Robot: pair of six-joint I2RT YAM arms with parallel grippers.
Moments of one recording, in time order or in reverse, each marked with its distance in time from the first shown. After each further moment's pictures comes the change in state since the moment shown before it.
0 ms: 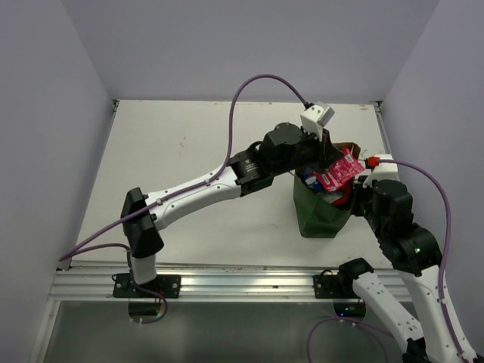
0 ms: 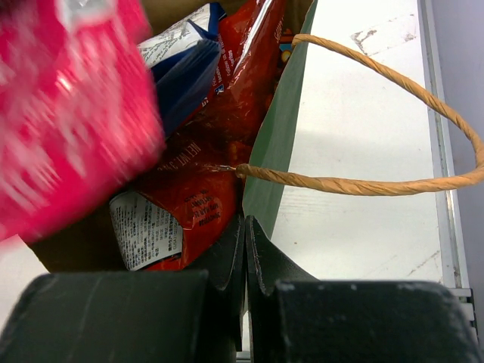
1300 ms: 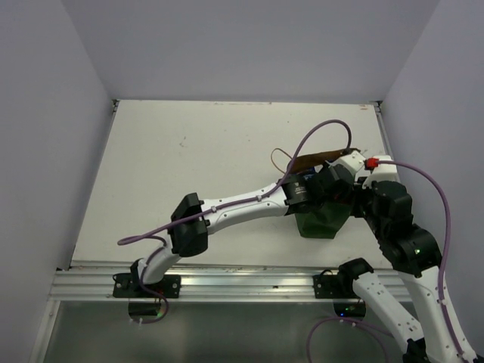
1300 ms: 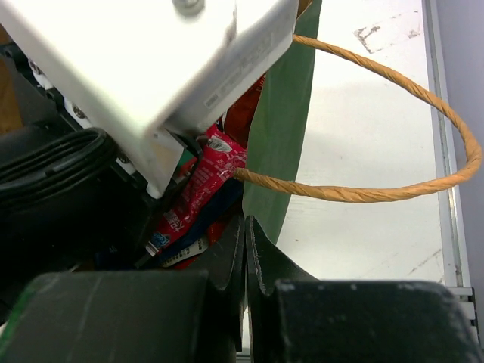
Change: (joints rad) left arm -0.162 0.405 0.341 -0.508 -0.478 0.254; right arm 0.001 -0.008 -0.006 -0.008 -0.004 0.000
